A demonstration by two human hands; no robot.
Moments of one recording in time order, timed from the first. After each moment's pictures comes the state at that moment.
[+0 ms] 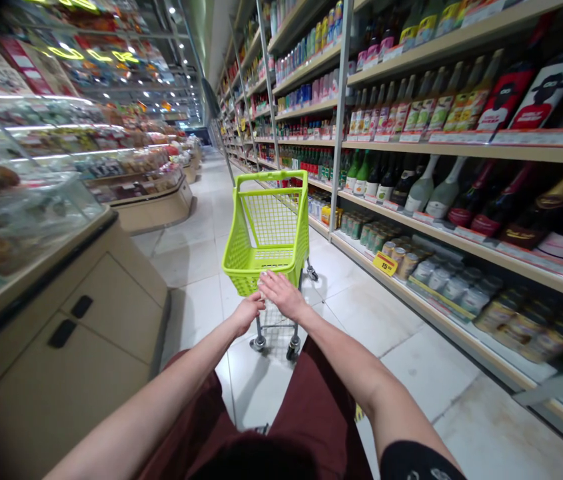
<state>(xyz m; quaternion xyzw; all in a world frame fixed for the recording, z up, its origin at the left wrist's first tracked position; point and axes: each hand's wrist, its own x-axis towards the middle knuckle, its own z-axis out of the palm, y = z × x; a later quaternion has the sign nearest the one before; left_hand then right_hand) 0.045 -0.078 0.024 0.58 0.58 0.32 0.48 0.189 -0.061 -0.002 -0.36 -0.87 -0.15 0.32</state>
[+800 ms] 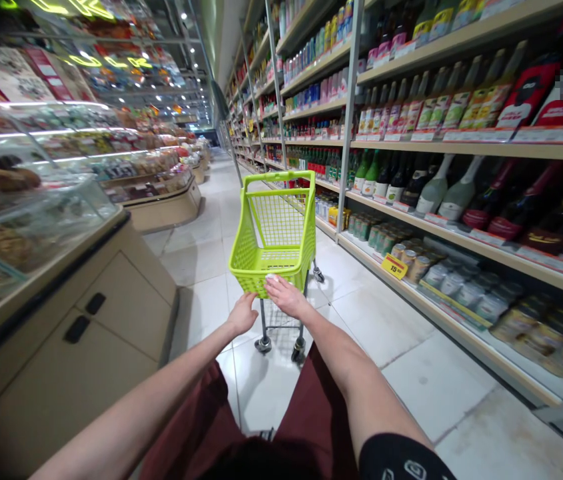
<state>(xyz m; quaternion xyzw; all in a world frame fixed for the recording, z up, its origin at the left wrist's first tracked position) 0.010 -0.071 0.019 0.74 0.65 0.10 0.17 0.179 -0.035 -0.021 -0.29 -0.91 -0.17 0.24</state>
